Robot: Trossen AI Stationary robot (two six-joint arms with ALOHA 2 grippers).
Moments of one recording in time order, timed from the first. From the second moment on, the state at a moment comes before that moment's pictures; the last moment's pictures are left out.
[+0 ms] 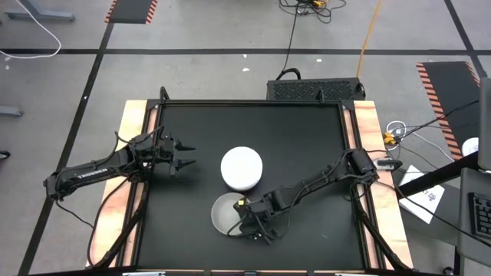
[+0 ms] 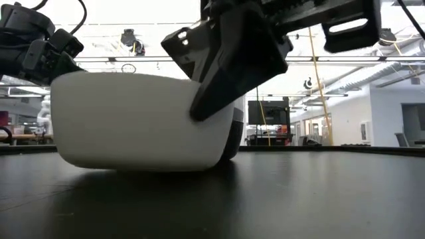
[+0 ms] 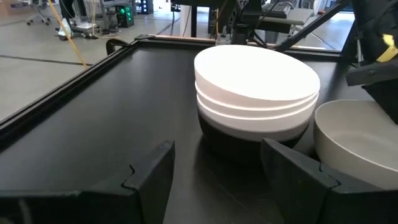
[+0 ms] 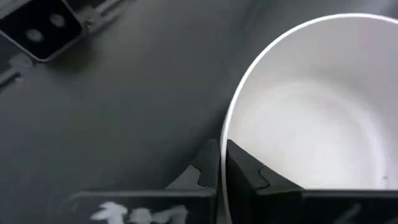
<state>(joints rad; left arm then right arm) 0.40 0.22 0.05 -0.06 0.31 0.03 0.38 2.07 1.46 -0.33 -0.19 -0.36</state>
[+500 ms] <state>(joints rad) 0.40 0.22 0.05 -0.06 0.31 0.03 0.43 1.97 1.46 -0.32 -0.27 -0.34</state>
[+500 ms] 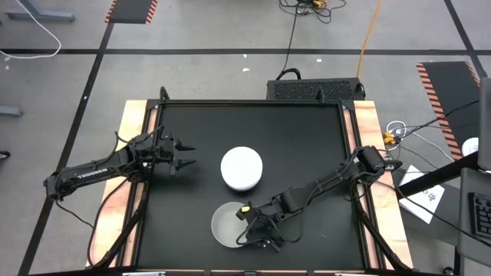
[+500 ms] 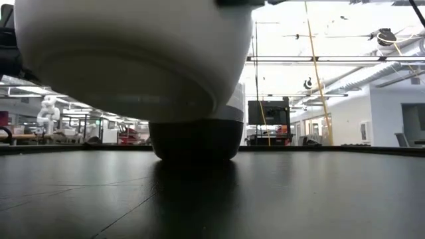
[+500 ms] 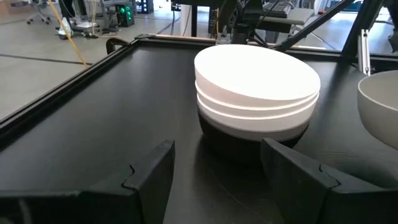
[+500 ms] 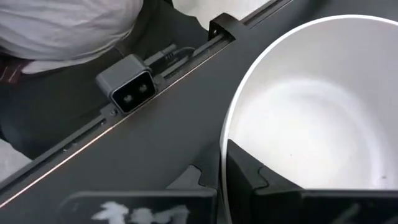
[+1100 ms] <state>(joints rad) 0.40 0.22 0.05 -0.06 0.30 0.04 0.46 1.93 1.46 -0.44 -0.13 -0.32</state>
